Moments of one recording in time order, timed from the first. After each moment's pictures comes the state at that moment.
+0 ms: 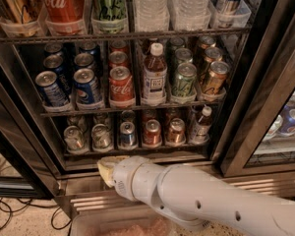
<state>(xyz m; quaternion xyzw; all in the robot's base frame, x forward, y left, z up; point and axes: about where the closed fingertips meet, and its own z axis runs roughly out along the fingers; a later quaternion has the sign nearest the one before) 0.438 0.106 0.725 -0.26 0.81 0.30 0.44</state>
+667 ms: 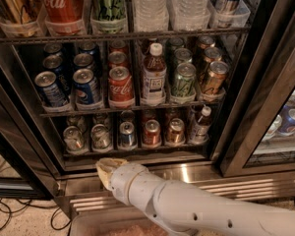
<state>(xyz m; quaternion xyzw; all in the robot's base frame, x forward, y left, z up) 0.451 0.115 0.701 -0.26 0.78 0.30 0.49</state>
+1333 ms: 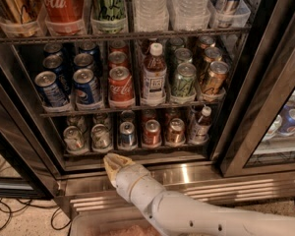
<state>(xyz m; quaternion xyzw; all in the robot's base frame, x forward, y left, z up) 0.493 0.103 0.664 -0.22 0.75 0.27 0.57</state>
